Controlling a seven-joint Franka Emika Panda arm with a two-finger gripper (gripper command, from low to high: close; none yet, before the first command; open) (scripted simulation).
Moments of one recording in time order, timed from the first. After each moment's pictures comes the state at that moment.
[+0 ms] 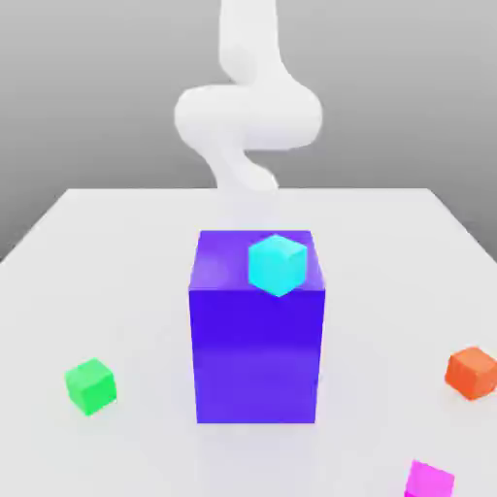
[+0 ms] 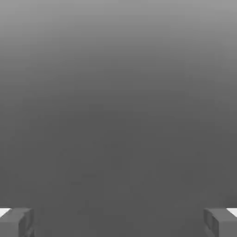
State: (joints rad) arm 0.04 -0.71 -0.01 -2.29 0.00 2.32 0.74
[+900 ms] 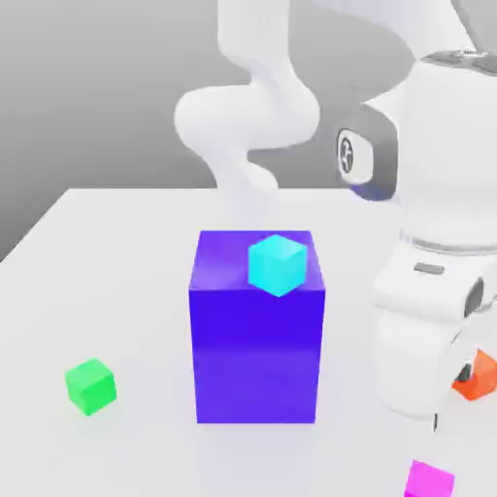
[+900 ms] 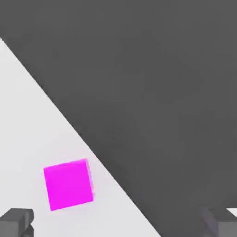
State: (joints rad) arm 0.28 0.28 0.06 -2.23 -0.02 2.59 0.16
